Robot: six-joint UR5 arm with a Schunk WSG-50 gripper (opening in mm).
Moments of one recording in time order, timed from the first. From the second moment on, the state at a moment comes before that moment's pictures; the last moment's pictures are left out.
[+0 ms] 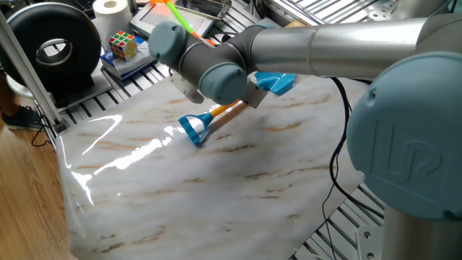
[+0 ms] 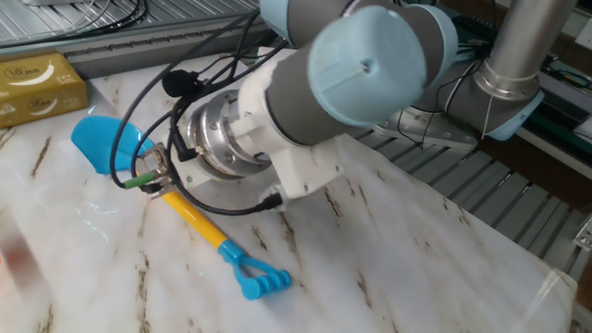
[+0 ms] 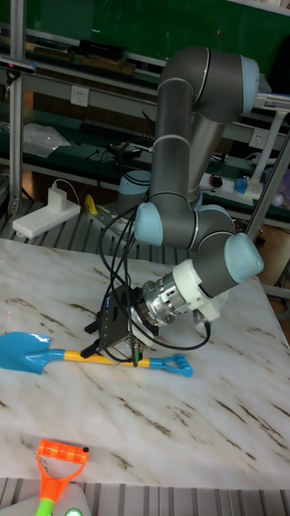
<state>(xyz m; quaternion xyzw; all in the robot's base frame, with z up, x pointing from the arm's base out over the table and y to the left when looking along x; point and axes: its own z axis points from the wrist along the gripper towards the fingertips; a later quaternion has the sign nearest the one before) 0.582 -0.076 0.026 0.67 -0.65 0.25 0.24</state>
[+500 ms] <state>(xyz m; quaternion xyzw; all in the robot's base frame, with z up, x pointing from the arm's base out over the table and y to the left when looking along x) 0.588 -0.074 0.024 0.66 -0.66 0.27 0.24</state>
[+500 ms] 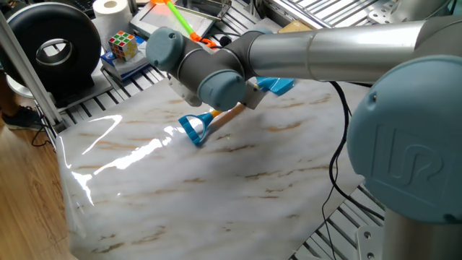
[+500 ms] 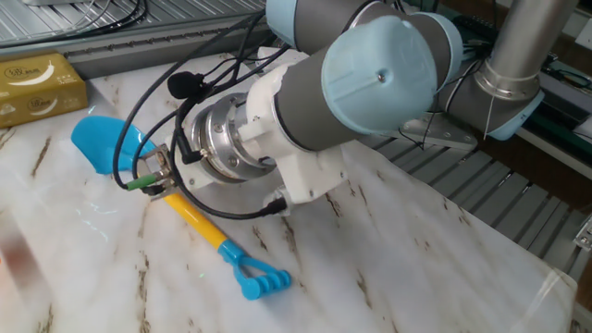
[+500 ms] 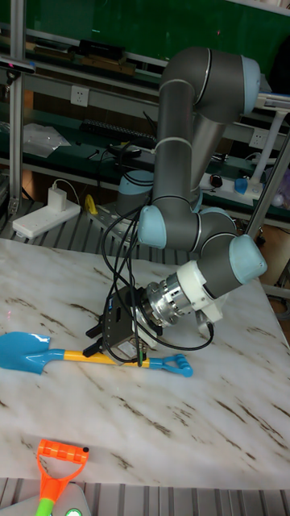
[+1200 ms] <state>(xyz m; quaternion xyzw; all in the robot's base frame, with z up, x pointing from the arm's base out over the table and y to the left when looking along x) 0.593 -0.073 0.017 0.66 -0.66 0.27 0.23</state>
